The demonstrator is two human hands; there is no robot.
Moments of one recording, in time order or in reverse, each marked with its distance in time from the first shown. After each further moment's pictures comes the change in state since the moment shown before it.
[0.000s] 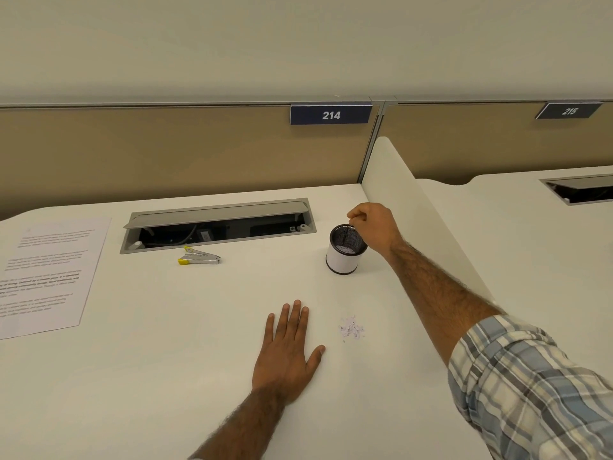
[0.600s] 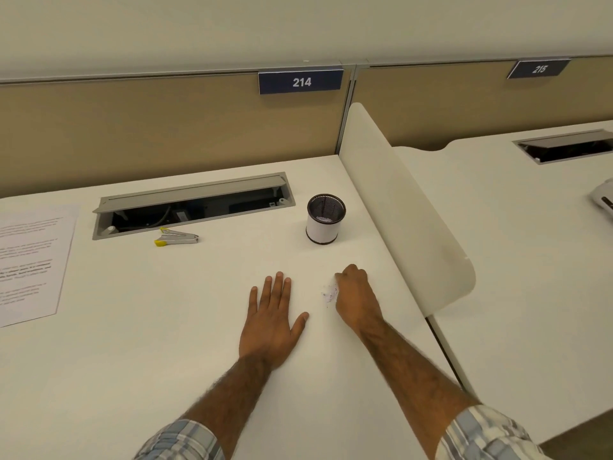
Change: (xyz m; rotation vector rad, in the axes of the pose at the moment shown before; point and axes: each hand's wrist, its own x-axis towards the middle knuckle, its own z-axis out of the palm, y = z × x) left_hand 0.001 0.001 -0.002 0.041 -0.034 -0.010; right_hand -0.172 0.070 0.065 -0.547 -0.189 0.022
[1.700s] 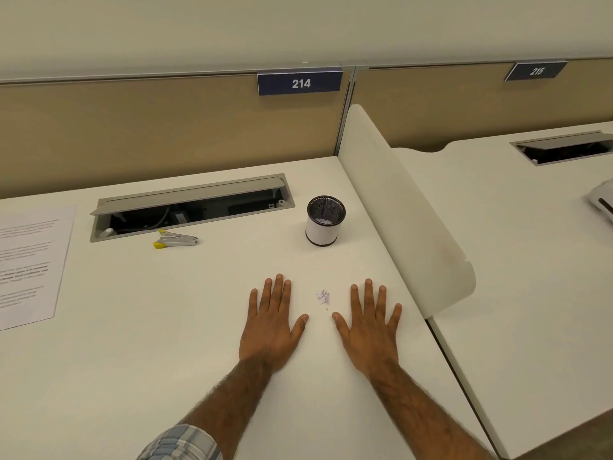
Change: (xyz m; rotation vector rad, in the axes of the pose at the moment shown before) left_hand 0.000 0.000 0.000 -0.008 -0.008 0.000; right_hand -0.055 0.030 0.059 -0.168 0.106 0.170
